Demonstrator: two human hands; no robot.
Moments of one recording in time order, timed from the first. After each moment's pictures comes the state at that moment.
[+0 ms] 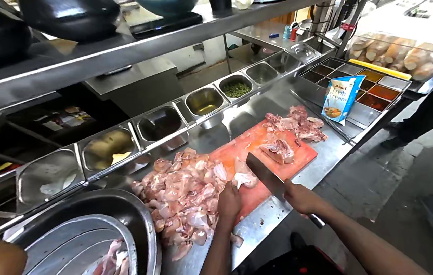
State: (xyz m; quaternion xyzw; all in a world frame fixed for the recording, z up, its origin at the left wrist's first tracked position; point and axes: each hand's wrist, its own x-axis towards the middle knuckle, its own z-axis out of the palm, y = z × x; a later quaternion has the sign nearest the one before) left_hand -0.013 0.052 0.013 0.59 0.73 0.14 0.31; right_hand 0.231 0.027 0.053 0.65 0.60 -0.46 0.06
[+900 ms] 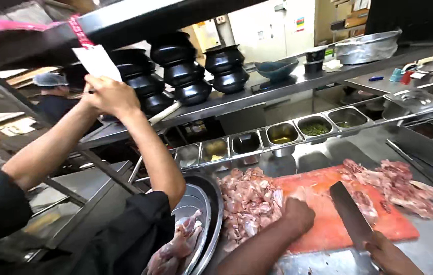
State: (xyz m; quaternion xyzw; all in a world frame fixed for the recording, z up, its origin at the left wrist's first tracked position) left_hand 0.055 0.068 0.110 0.77 0.59 -0.21 0.14; right_hand 0.302 0.061 -0.014 0.67 0.57 -0.46 -0.12
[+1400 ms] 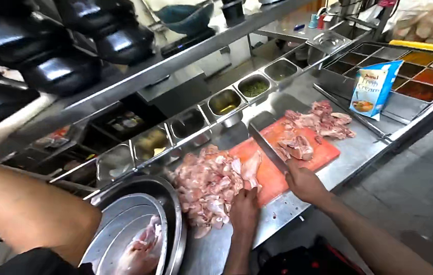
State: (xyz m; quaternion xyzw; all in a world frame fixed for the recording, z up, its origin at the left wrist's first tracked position) left_hand 0.002 -0.014 0.019 0.69 0.72 0.07 0.05; right_hand 0.219 0.041 0.055 0.63 0.72 -0.27 -0.11
